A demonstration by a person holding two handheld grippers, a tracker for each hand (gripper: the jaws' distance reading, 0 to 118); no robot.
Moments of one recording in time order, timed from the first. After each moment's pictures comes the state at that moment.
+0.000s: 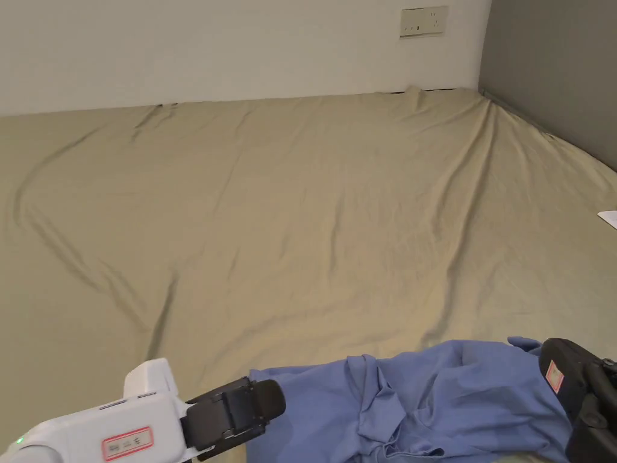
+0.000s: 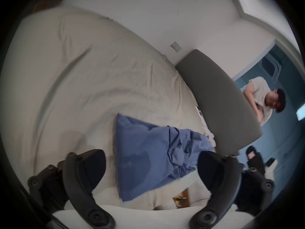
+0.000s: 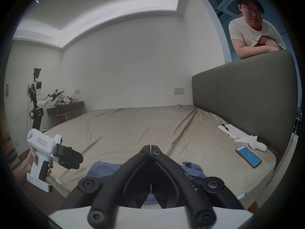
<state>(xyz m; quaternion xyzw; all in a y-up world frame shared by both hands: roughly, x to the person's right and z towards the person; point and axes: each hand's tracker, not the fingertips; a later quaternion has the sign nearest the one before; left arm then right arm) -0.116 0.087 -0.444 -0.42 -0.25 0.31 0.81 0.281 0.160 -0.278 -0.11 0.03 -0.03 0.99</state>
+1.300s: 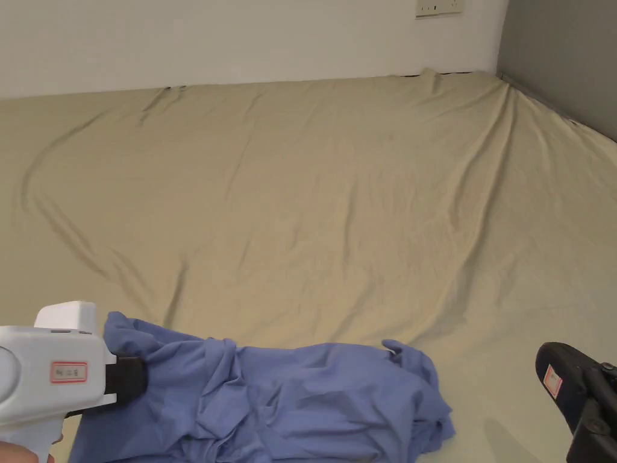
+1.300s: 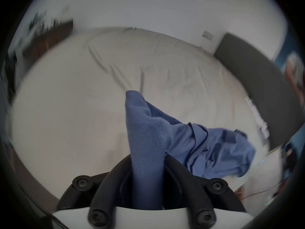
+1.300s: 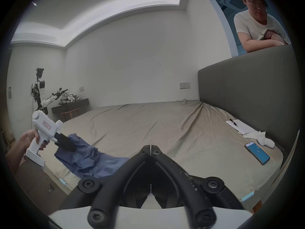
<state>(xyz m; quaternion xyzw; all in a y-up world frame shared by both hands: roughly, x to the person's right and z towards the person) -0.142 0.149 -0.474 -0.45 -0.03 0.01 0.89 0.272 0.150 -0.297 -0.13 0.06 -0.04 0.99</state>
